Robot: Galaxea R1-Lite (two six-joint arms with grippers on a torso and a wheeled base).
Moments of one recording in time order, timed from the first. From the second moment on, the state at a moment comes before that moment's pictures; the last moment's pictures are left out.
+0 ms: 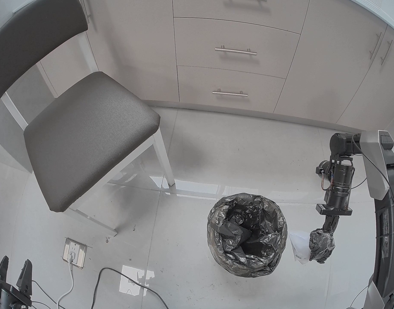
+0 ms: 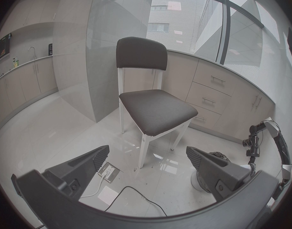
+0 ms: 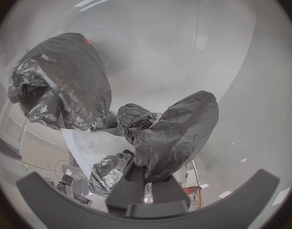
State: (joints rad) left arm -0.17 0.10 -0.04 0.04 0.28 -0.27; right arm -0.03 2.57 -2.00 1.46 0.08 0.22
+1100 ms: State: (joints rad) left arm -0.17 0.10 -0.04 0.04 0.28 -0.27; right arm 0.31 2.38 -2.00 1.17 0.00 0.52
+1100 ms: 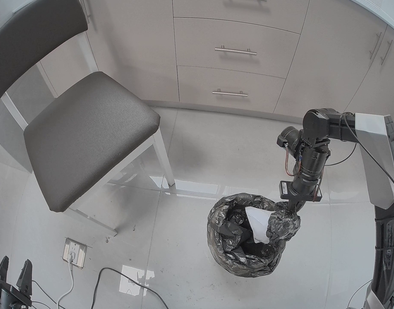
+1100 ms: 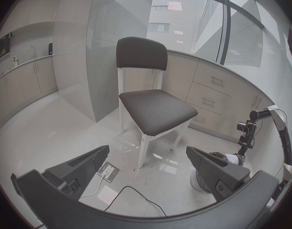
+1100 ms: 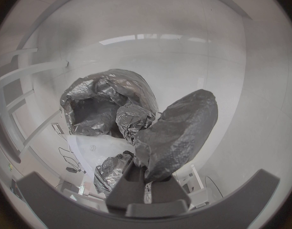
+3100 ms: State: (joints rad) left arm -0.17 0.10 -0.04 0.04 0.29 -0.27; right arm 0.50 2.39 -2.00 0.99 -0.10 0.50
